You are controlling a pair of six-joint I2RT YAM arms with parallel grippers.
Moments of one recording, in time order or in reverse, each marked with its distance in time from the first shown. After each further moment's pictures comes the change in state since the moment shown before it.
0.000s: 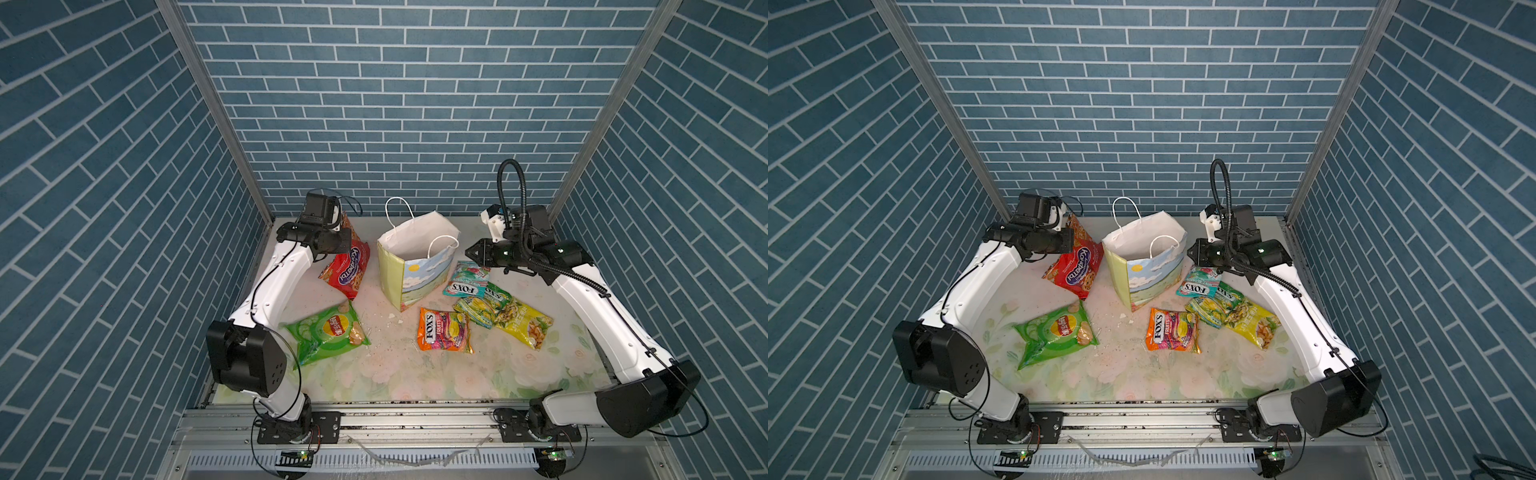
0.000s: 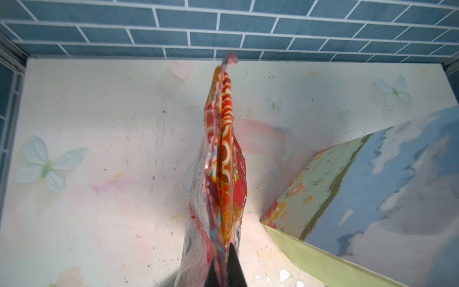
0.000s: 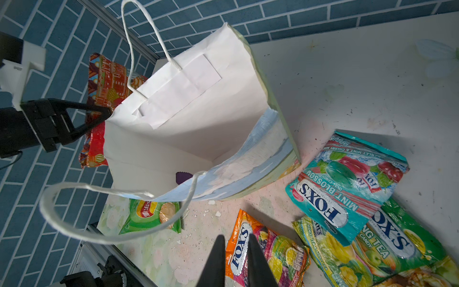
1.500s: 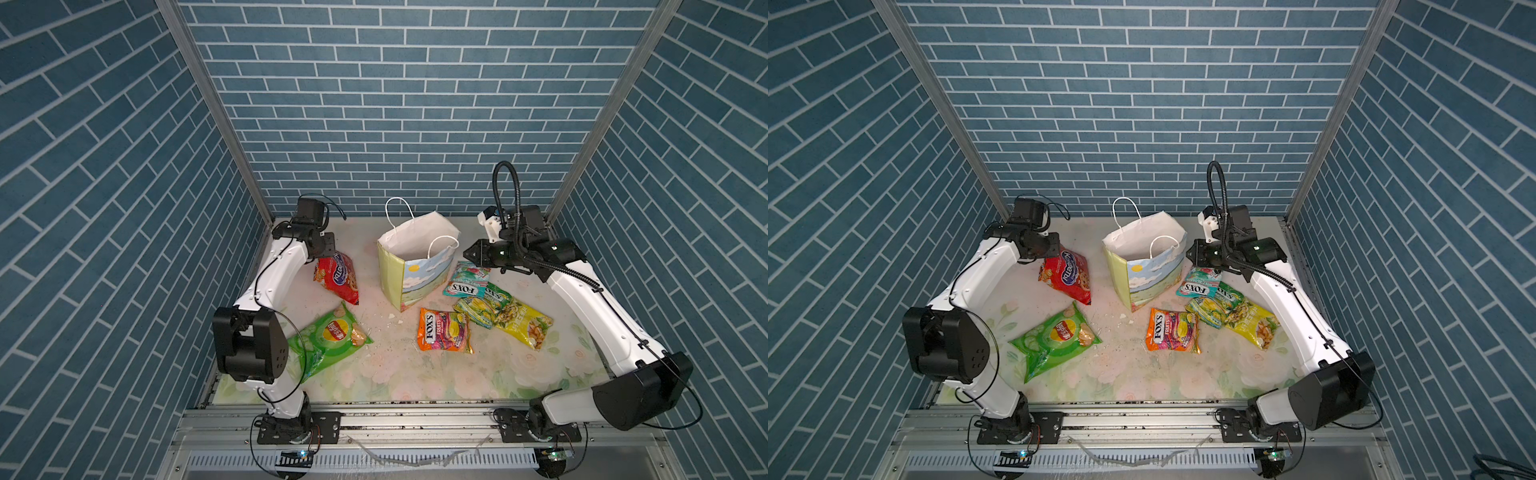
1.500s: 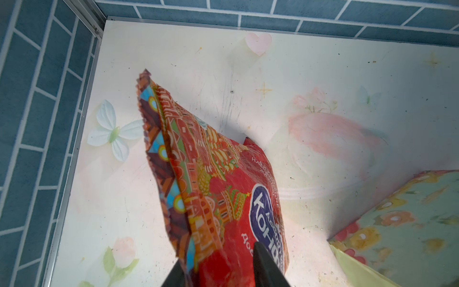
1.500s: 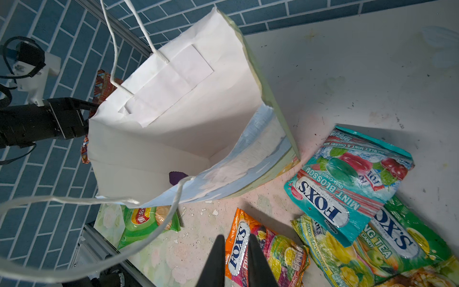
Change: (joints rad) left arm 0.078 0.075 0.006 -0.037 -0.192 0.015; right arm 0.000 0.037 0.000 0.000 0.001 0.000
